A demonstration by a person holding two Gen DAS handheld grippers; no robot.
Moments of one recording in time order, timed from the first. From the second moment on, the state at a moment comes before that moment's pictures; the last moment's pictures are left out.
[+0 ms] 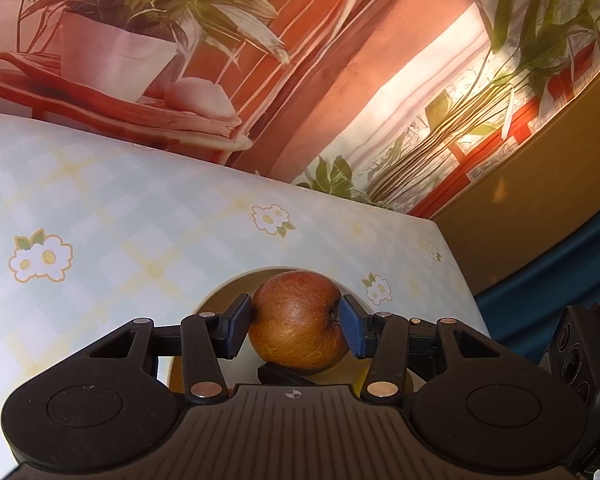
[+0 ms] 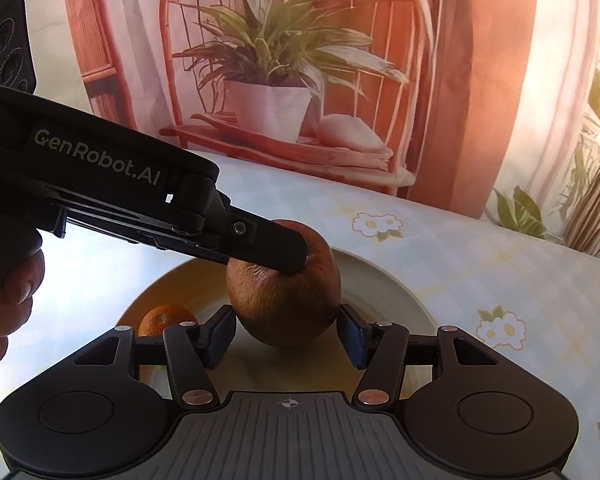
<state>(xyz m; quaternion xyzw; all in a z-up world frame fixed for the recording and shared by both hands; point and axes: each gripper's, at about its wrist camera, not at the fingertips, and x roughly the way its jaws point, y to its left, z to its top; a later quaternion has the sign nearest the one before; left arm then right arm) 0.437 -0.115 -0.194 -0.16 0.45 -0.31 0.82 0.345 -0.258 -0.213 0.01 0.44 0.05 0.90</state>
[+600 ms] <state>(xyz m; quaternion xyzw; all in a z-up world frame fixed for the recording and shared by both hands) 0.418 -0.092 -0.167 -0.14 0.42 -0.28 0.85 0.335 -0.254 -0.200 0.01 0.43 0.03 0.90</state>
